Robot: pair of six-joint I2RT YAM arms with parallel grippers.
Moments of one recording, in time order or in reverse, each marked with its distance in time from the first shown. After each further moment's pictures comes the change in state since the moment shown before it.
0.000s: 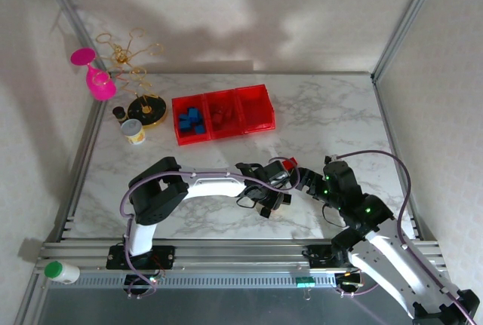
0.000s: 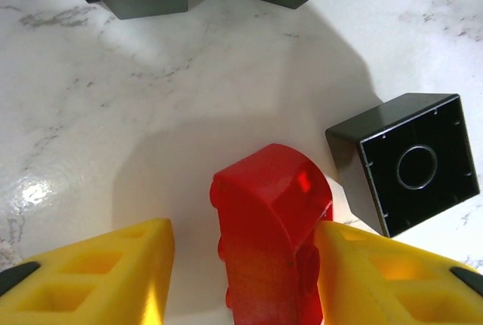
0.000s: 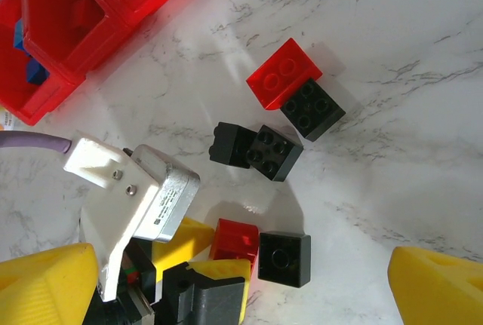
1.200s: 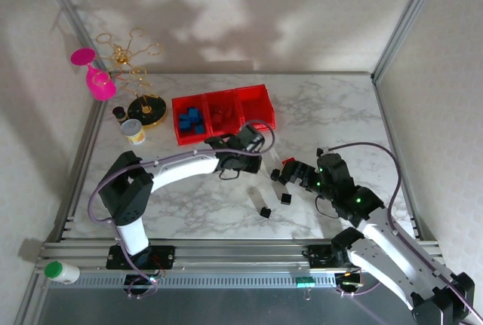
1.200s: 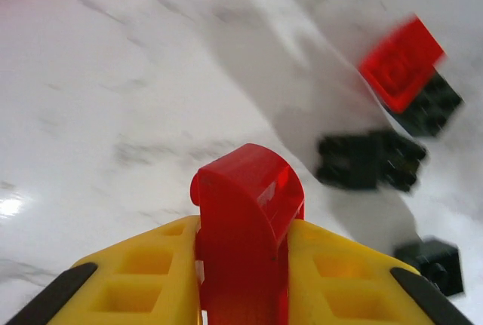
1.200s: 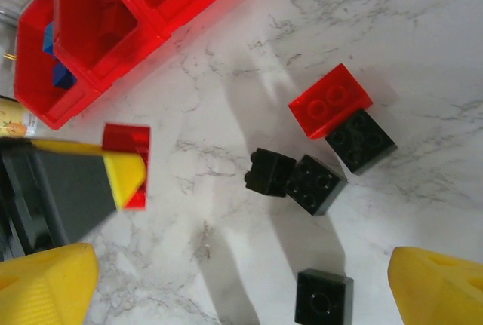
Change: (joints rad) left arm 0.257 -0.189 0.006 -0.040 -0.076 0.006; right arm 0.000 0.141 0.001 0.192 -0.039 -0.032
